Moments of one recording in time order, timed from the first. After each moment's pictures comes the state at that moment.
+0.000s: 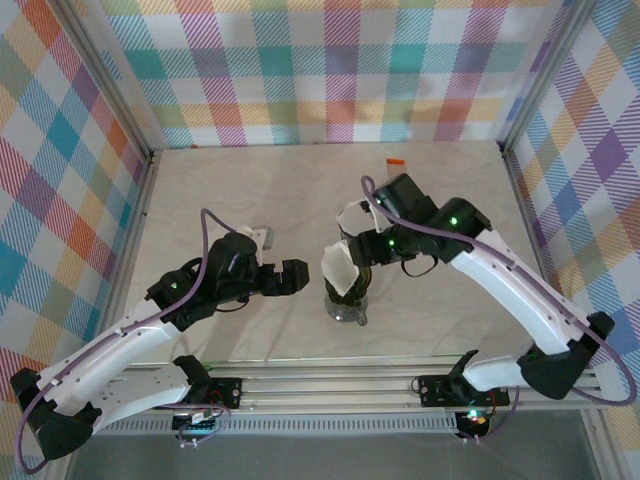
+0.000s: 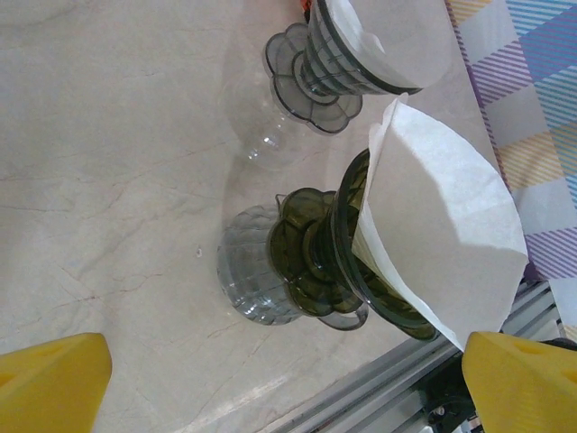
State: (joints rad) left arm -0.80 0.92 0.94 -0.68 0.02 -0.74; right arm 0.79 1.32 1.52 -1.19 -0.06 0.41
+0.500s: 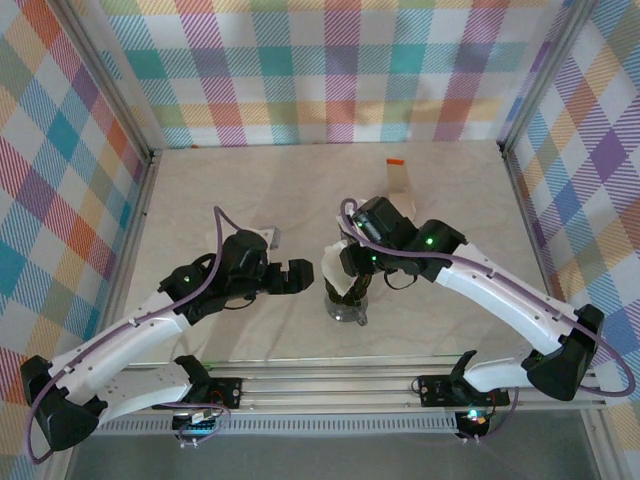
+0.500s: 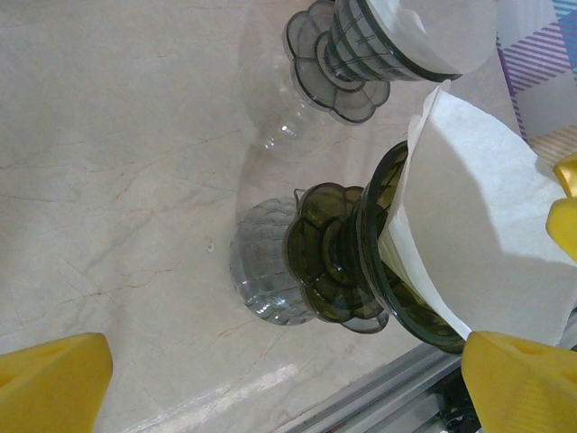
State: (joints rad) left arm -0.80 0.99 0.94 -0.67 0.02 -0.74; right arm 0.88 1.32 1.34 -0.97 0.06 0.43
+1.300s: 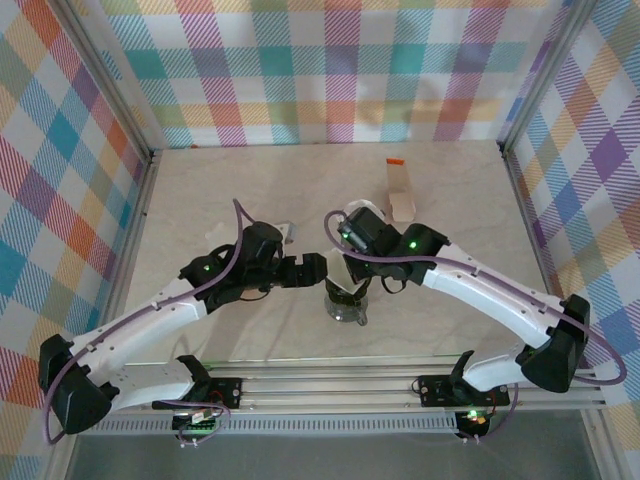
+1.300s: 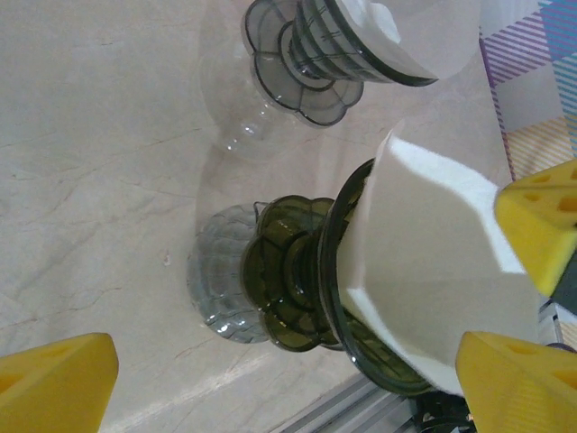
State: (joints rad) left arm -0.80 1.12 0.97 -0.57 0.09 -0.76; right arm 0.96 1.37 1.34 -1.01 0.29 0.38
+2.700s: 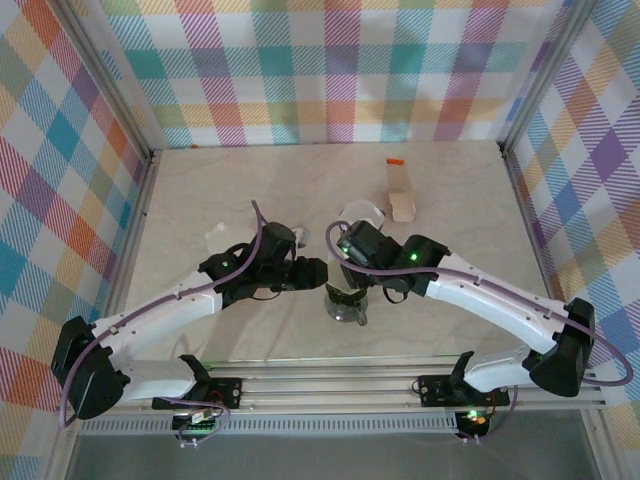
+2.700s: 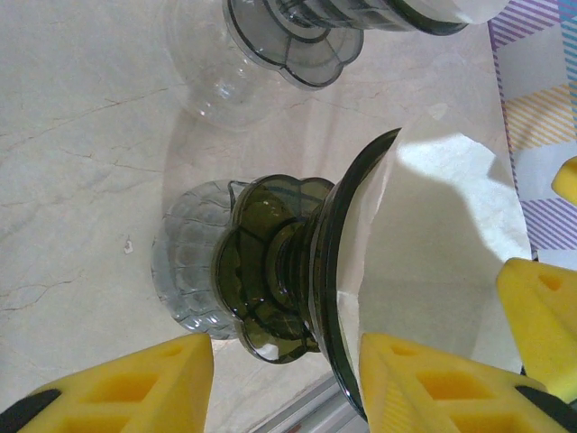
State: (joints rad) left arm -0.82 1.22 0.95 -0.50 0.18 -0.79; right arm 0.98 1.33 1.27 -1.00 0.34 0.44
